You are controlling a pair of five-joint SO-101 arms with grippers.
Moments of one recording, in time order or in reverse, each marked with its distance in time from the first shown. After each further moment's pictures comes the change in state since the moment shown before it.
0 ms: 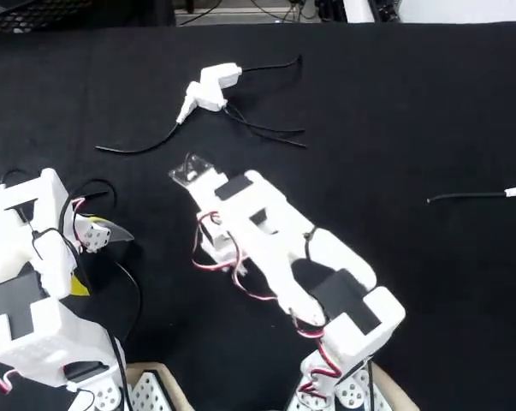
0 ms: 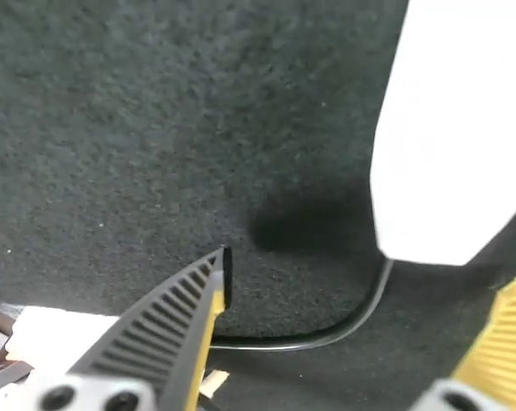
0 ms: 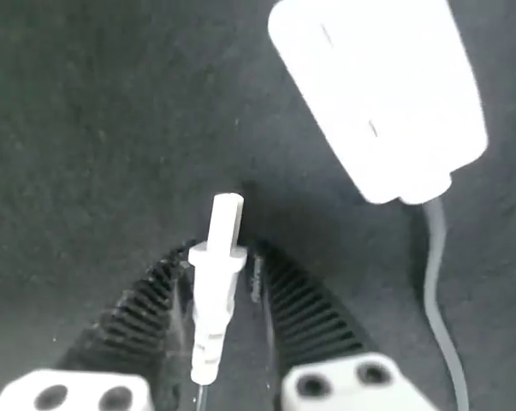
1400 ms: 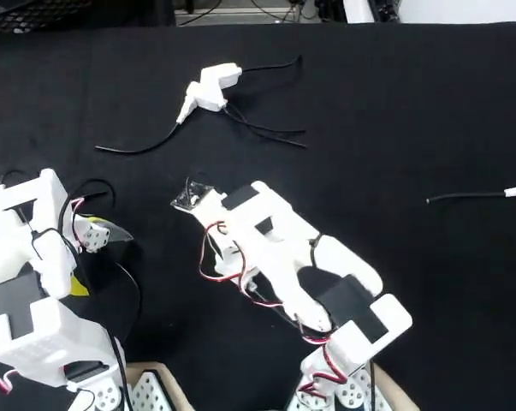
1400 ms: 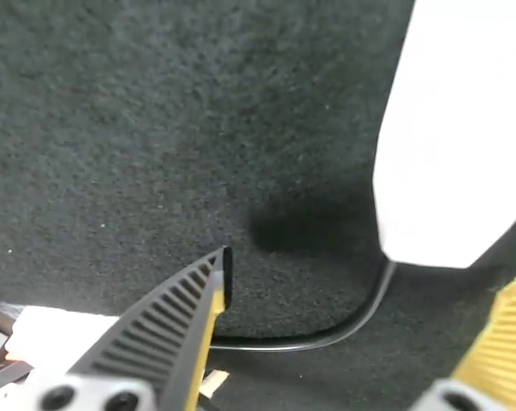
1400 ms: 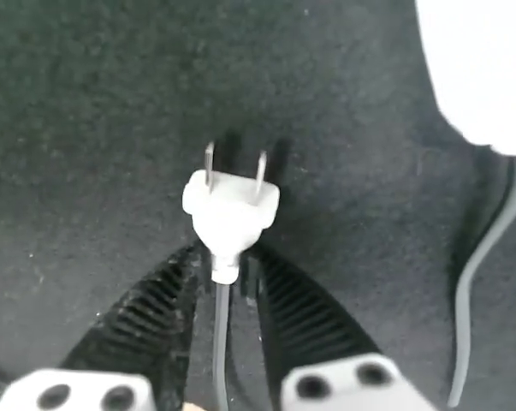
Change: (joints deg) left arm -0.4 0.0 0.0 0.0 0.0; right arm 0.1 -2.2 6.2 3.2 10.1
